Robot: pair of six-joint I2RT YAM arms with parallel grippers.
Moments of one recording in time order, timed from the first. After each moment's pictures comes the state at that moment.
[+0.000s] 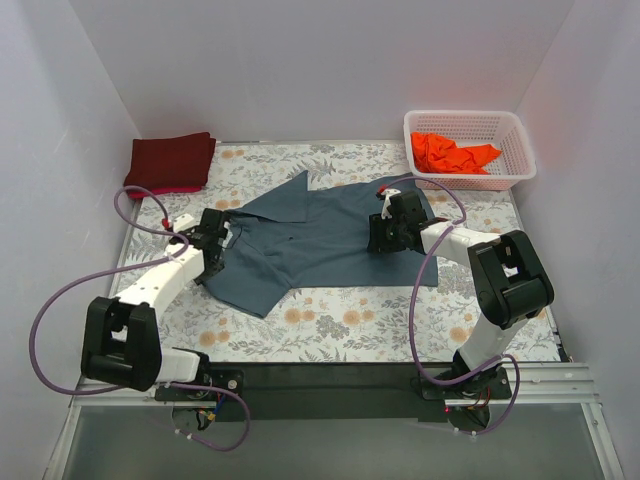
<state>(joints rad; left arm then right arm) -0.26 1.34 0.82 -0.73 -0.56 -0.86 0.41 1.72 0.93 -0.11 -0.16 0.21</state>
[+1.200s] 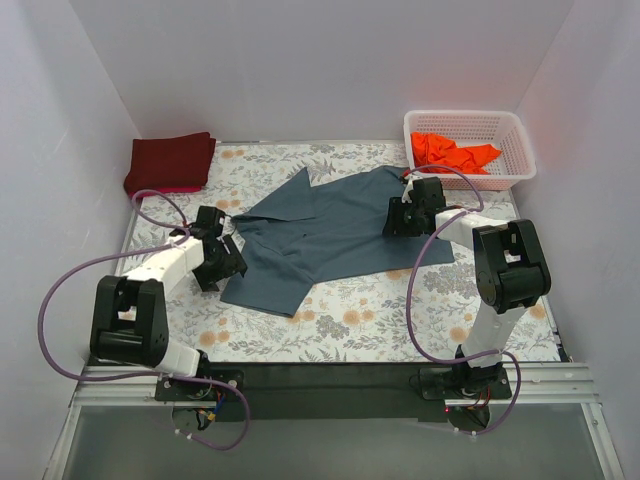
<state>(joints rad) -0.14 1.45 0.82 -0.65 -0.09 -0.65 0.24 1.82 1.03 -0.08 -0.23 0.21</state>
